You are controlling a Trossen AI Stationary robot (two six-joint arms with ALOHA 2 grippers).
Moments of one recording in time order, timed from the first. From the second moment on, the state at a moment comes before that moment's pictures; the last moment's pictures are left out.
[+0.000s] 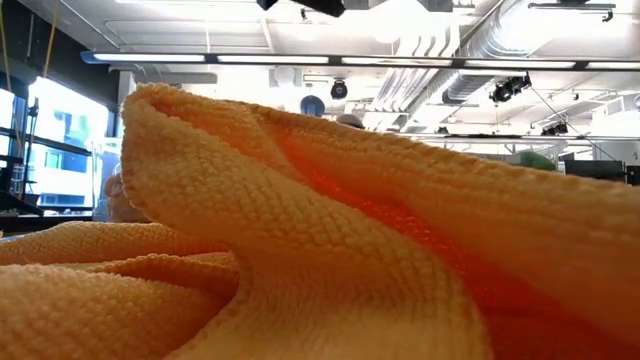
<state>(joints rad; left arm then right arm) -0.35 1.72 1.53 -0.62 -0.41 -0.28 1.04 1.67 1.74 -1.57 0.72 2.11</state>
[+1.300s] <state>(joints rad) -0.32 1.59 1.56 -0.84 -0.53 -0.20 0.70 1.68 1.61 -1.44 0.44 1.80</state>
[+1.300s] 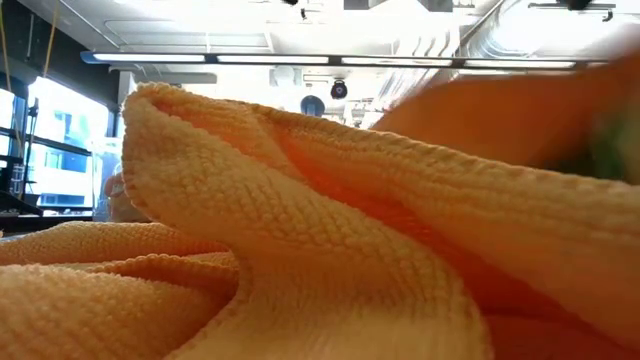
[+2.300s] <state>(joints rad) -0.34 1.45 1.21 -0.84 -0.48 -0.49 0.53 1.72 1.19 -0.90 0.25 1.28</state>
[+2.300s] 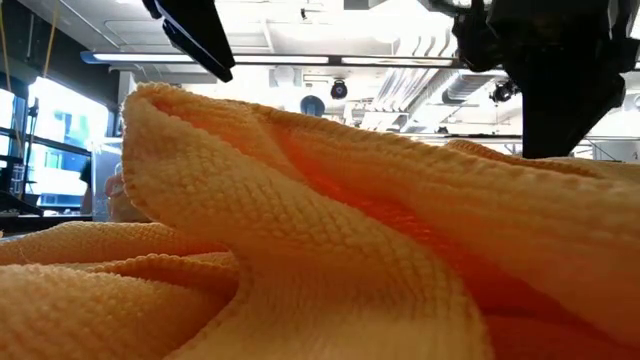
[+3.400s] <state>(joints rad) -0.34 1.45 1.21 -0.83 -0.46 -0.50 0.56 1.67 1.31 -1.04 0.39 1.26</state>
